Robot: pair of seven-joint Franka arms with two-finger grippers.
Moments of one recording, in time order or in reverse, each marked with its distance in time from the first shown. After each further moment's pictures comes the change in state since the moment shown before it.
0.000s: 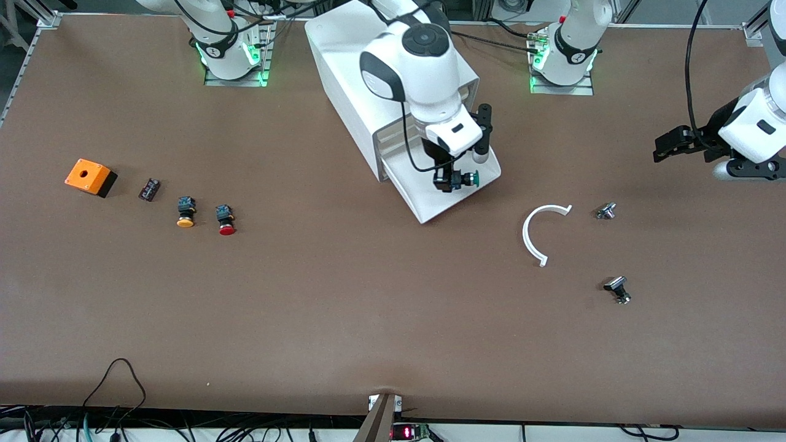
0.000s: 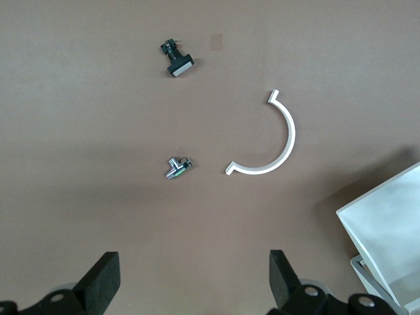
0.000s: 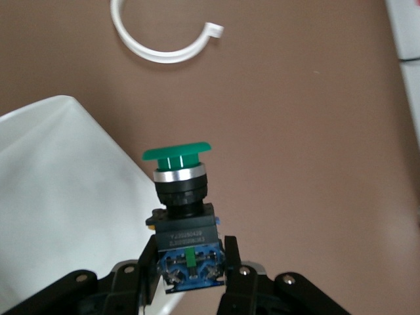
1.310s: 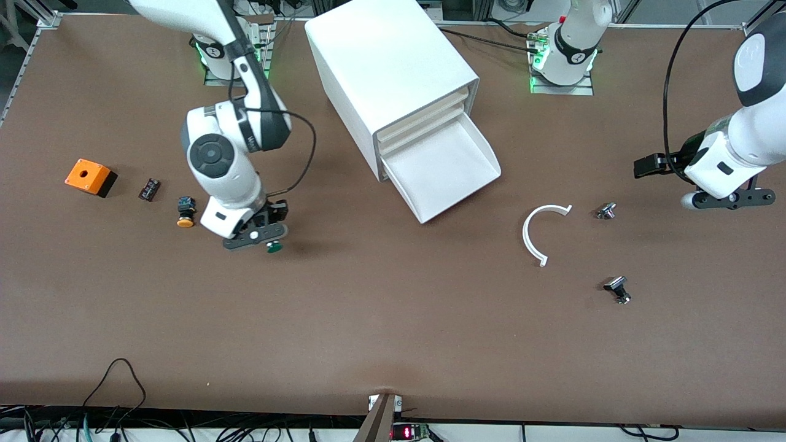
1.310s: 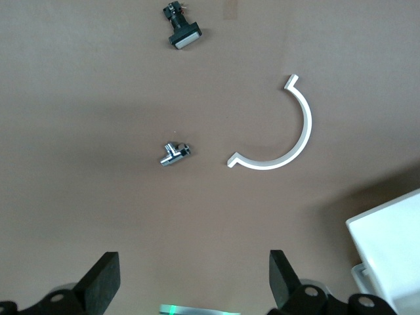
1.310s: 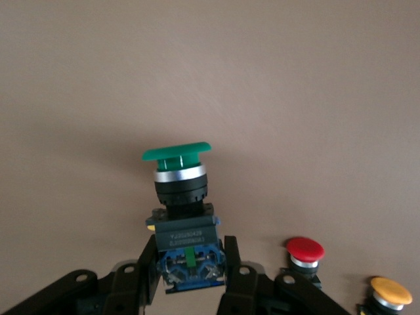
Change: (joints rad) left arm -0.016 0.105 -0.030 -0.002 0.023 -0.002 -0.168; right arm -0.318 -0.287 -0.154 -0.805 0.001 0.182 0.543
